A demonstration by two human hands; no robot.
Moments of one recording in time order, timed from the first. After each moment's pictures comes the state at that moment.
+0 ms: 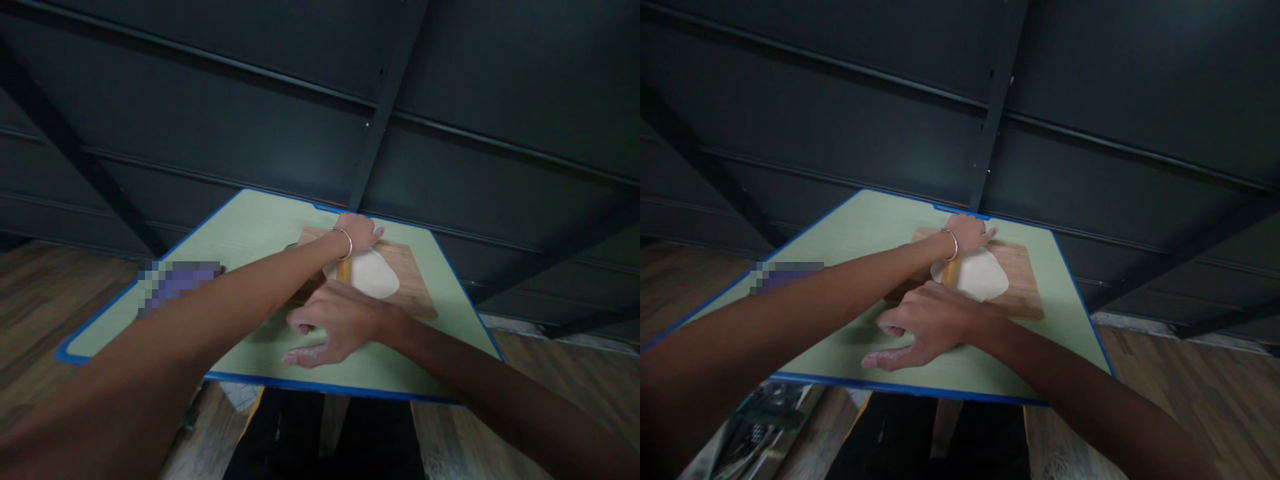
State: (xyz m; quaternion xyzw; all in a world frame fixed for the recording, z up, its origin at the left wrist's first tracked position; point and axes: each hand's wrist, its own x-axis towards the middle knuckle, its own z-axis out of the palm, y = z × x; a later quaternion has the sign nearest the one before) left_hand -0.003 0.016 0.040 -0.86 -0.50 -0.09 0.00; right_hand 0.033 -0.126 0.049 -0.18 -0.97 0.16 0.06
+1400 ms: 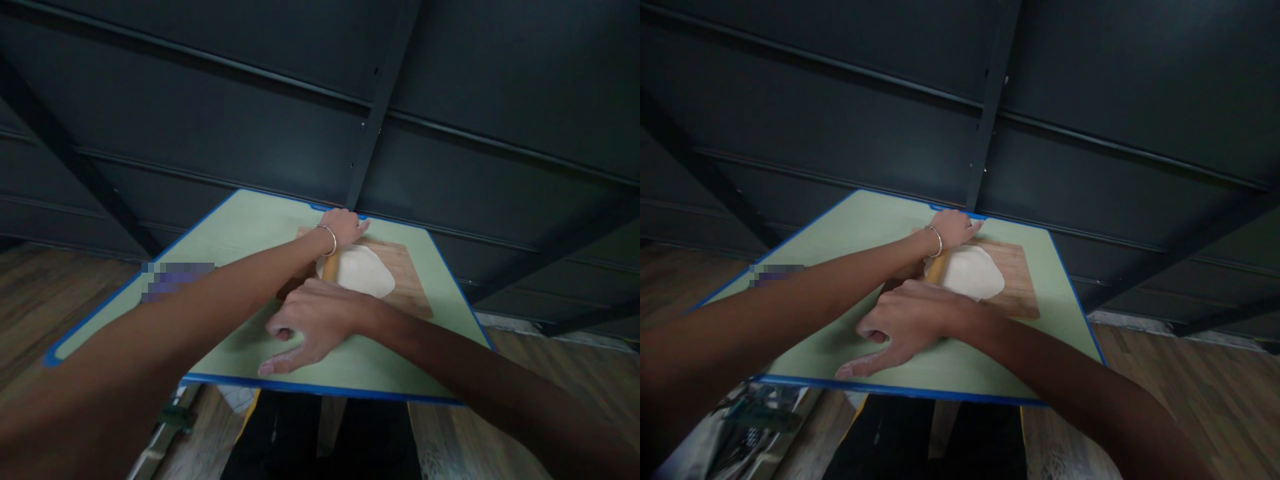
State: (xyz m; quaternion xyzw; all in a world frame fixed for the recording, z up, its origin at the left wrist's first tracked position) left_hand -0.022 0.032 0.034 -0.84 -0.53 -0.11 0.01; right_hand 0.013 -0.120 0.060 -0.13 -0.98 0.13 -0.02
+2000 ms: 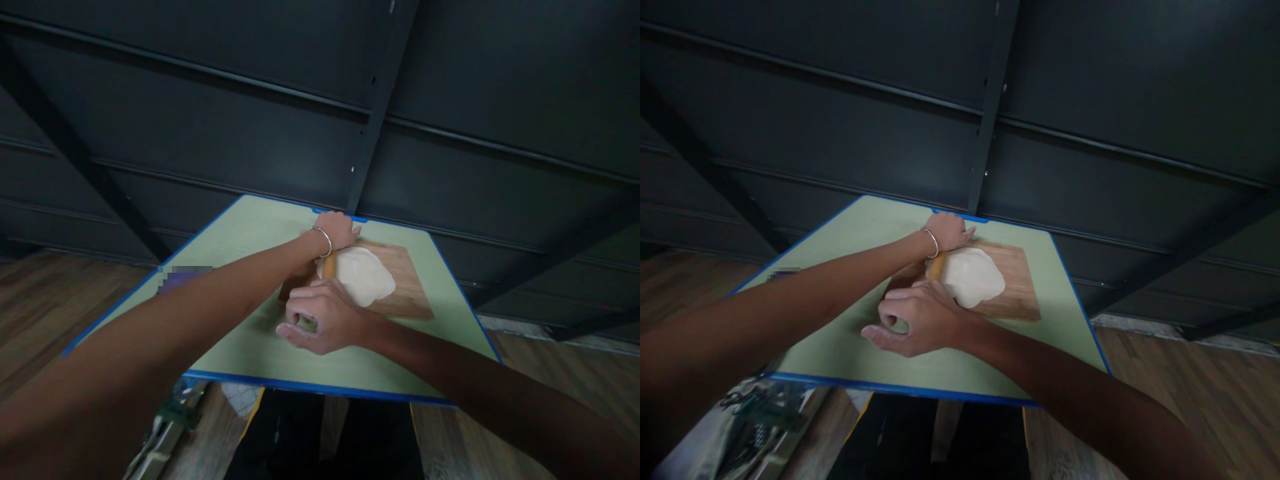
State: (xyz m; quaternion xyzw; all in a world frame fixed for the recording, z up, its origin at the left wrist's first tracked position) left_hand -0.036 0.024 0.039 -0.84 -0.54 -0.07 0.04; right_hand 0.026 -0.124 0.008 -0.19 -0.93 0.12 0.28
